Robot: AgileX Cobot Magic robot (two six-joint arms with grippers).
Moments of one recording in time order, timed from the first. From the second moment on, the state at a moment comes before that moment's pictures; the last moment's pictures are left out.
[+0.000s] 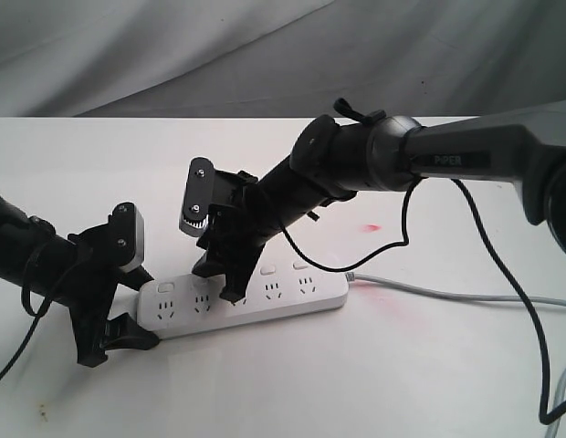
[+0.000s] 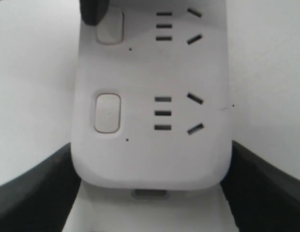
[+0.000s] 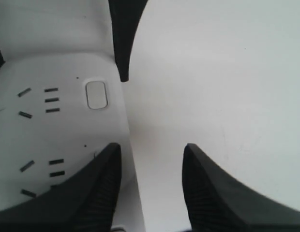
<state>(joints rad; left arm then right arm) 0.01 1.90 -0.82 -1.00 0.61 2.08 0.48 2.25 -1.55 0.89 0.62 -1.65</state>
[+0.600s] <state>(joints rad) 0.01 1.90 -0.82 -1.00 0.61 2.08 0.48 2.26 -1.55 0.91 0.63 -1.66</state>
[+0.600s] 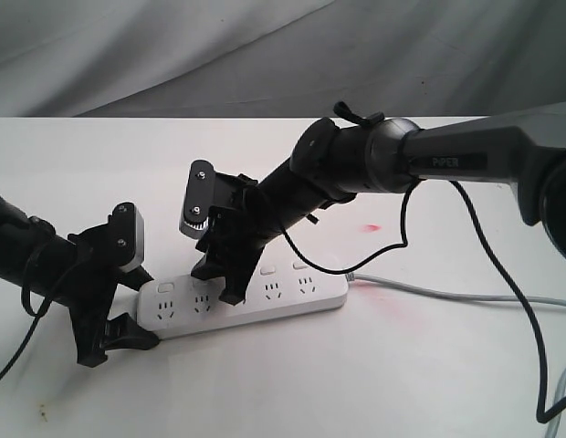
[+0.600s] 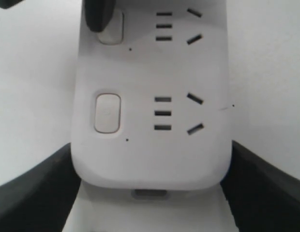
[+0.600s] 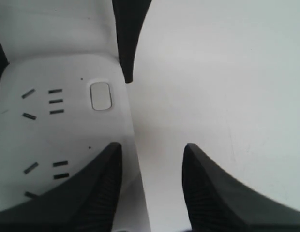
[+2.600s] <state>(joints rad) 0.01 1.90 -0.82 -1.00 0.61 2.08 0.43 2.16 -1.51 0.82 0.66 -1.70</state>
